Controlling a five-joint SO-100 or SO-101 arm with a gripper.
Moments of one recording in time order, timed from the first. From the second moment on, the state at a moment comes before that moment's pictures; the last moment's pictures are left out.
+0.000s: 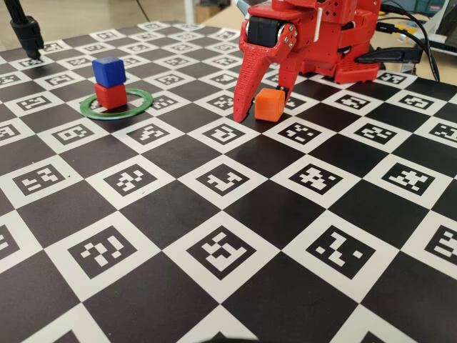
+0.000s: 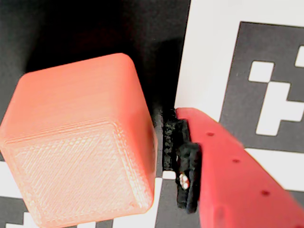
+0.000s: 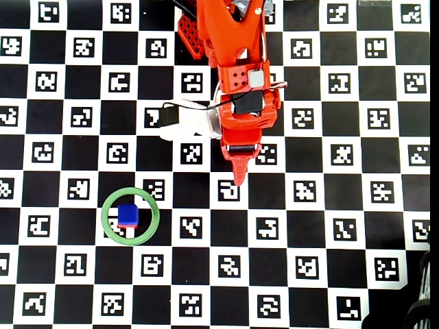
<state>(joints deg) -7.0 106.2 137.6 53.2 0.1</state>
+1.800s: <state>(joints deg) -6.2 106.2 137.5 55.8 -12.2</state>
